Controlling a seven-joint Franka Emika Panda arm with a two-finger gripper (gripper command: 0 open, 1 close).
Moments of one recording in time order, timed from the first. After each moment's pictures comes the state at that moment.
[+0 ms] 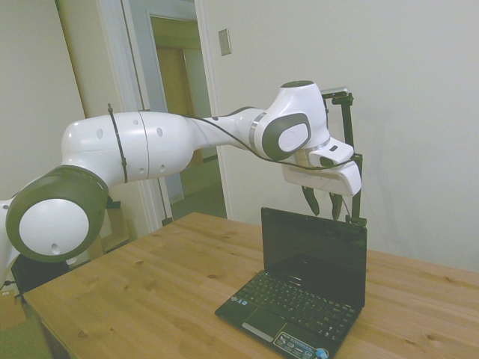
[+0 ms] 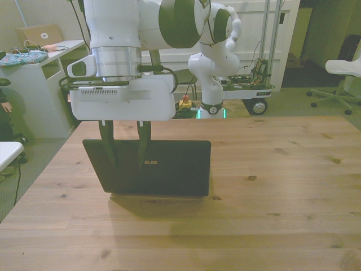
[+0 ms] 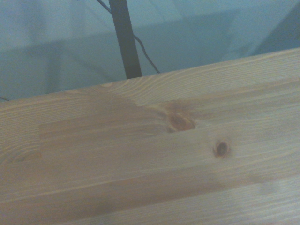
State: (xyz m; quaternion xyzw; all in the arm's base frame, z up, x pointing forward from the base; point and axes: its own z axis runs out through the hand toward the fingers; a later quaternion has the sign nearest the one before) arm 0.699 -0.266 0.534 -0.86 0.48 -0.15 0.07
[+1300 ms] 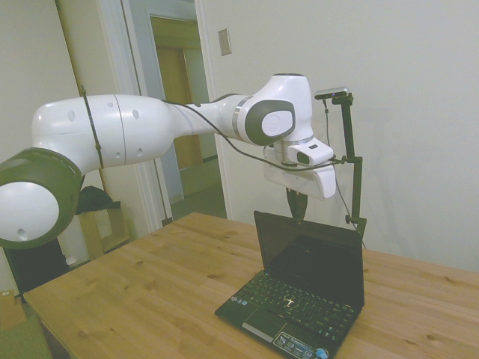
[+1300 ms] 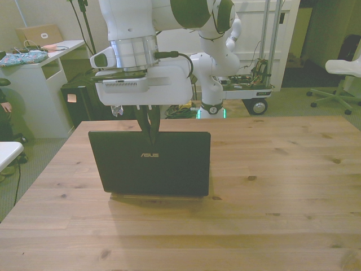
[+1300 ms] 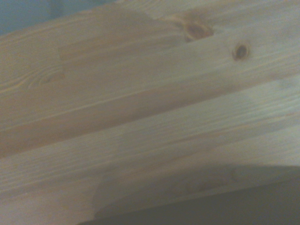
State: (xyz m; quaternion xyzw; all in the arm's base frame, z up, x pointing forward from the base) arm 0.643 -0.229 0.534 -0.85 0.52 -0.02 0.06
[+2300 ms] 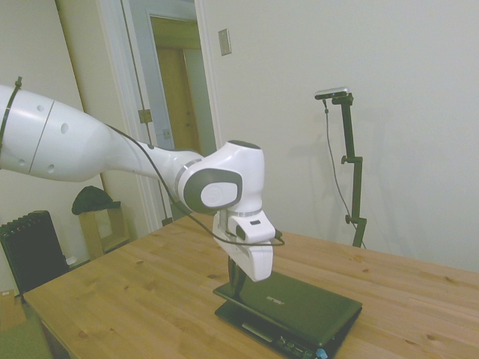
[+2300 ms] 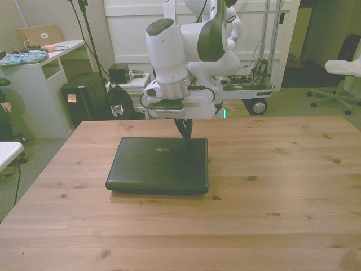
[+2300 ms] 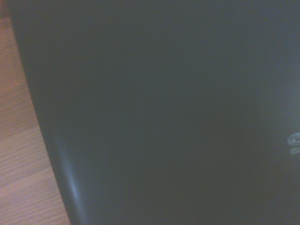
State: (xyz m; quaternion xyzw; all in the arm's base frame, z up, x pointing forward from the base) arm 0.518 -0.184 0.394 -0.82 0.56 0.06 0.05
